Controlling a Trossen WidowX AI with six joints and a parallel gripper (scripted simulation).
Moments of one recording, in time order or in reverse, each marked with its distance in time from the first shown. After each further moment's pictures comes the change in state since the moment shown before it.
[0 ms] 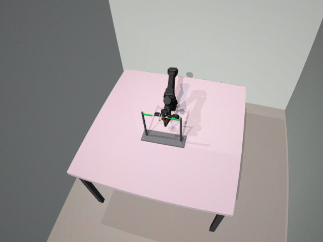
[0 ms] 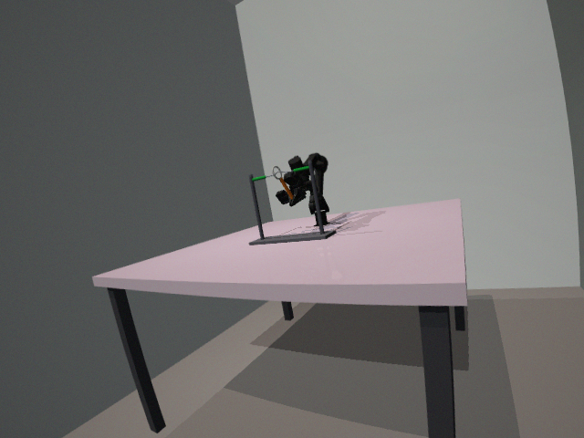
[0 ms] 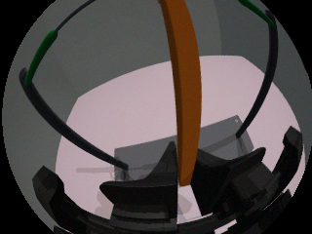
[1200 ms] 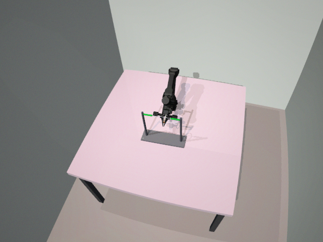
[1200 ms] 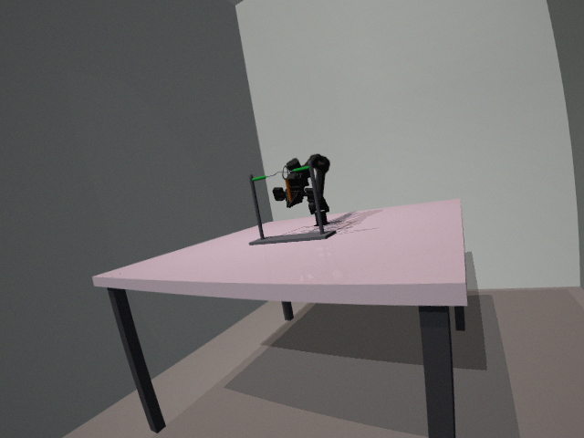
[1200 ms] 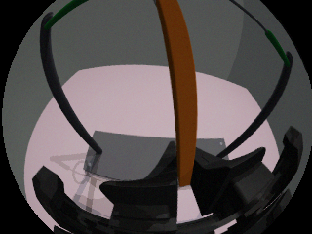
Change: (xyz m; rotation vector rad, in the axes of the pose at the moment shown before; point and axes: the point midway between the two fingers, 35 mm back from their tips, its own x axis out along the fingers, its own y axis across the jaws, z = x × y) arm 0.001 -0.016 -0.003 -0.365 -0.027 -0.031
